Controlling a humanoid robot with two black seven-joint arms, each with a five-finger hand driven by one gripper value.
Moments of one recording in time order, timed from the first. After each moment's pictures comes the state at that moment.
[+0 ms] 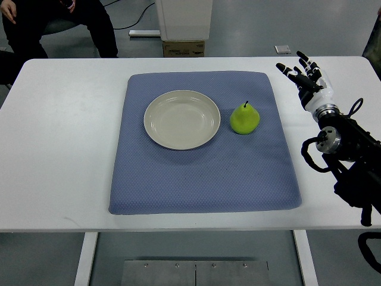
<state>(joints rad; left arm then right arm) -0.06 0.00 -0.11 -0.26 -0.03 0.06 -0.04 0.80 -0.09 0.96 0.59 -0.38 -0.07 0.27</state>
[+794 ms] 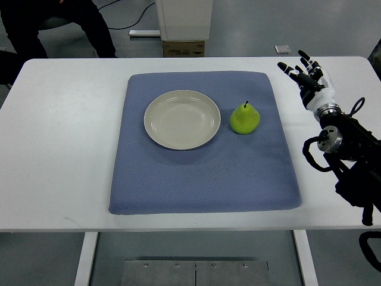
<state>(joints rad) -0.04 0.00 -0.11 -0.26 -0.03 0.06 -0.04 0.80 -0.10 0.96 0.59 -0.38 -0.07 0.26</state>
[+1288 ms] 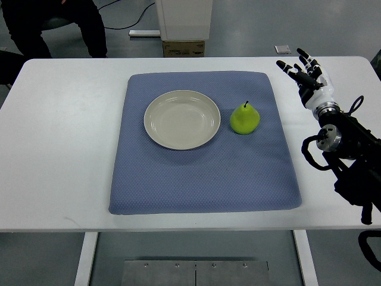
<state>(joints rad) -0.04 0.00 -0.11 -0.26 -0.03 0.06 -0.04 0.80 -0.09 0.96 0.59 -0.38 -0.07 0.27</state>
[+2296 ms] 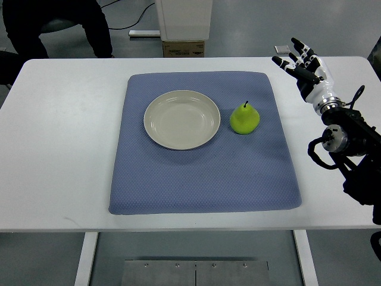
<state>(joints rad) -0.04 0.00 -0.11 -0.26 -0.03 0.06 -0.04 0.81 -0.17 0.84 0.65 -0.39 0.04 0.35</state>
